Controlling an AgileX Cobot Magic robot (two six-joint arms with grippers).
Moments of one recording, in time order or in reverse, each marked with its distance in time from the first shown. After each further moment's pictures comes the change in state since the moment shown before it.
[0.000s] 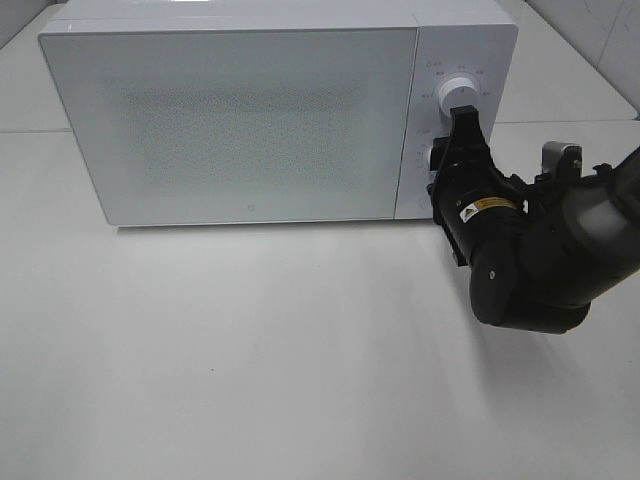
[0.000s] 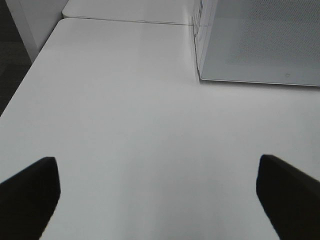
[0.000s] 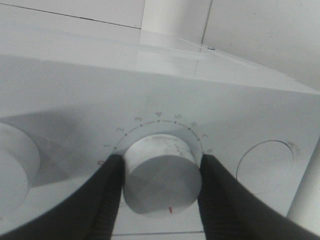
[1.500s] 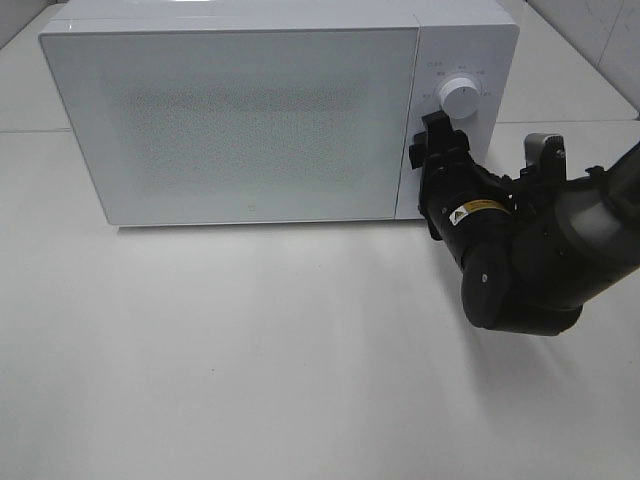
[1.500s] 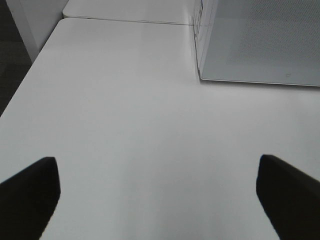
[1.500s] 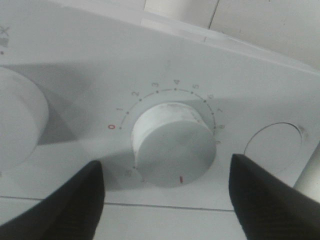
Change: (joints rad) left arm 0.000 0.000 0.000 0.000 0.000 0.000; right arm 0.015 0.000 0.000 -0.003 0.012 -0.173
